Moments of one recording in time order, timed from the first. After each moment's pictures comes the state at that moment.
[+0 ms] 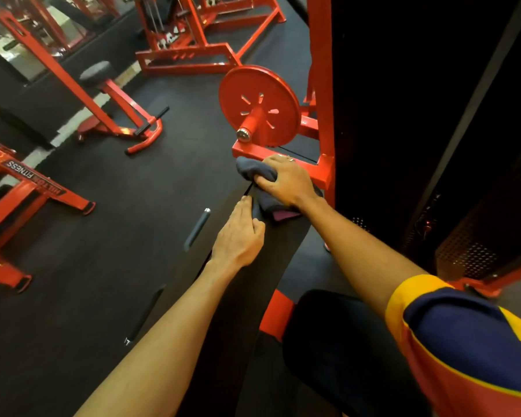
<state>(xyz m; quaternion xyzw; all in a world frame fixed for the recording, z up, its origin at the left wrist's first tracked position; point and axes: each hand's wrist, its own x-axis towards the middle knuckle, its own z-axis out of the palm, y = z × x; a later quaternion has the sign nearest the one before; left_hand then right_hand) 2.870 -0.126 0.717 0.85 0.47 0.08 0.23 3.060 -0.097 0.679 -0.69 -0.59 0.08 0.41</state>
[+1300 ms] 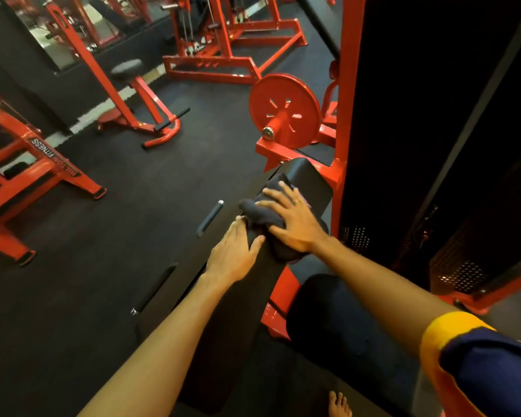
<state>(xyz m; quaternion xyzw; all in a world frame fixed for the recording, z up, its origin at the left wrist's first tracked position) 2.767 -0.188 0.713 0.84 0.50 0.04 0.18 2.973 -0.197 0.652 -0.61 -0.72 0.06 0.34</state>
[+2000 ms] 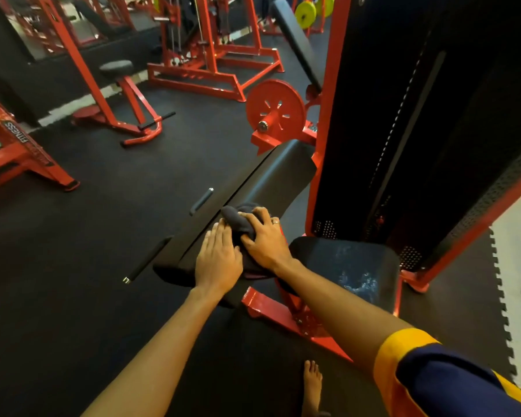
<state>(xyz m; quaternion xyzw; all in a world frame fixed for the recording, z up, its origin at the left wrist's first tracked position) 2.621 -0.333 0.698 0.86 0.47 0.17 0.09 2.773 -0.351 0.680 -0.71 -0.62 0.12 0.31</state>
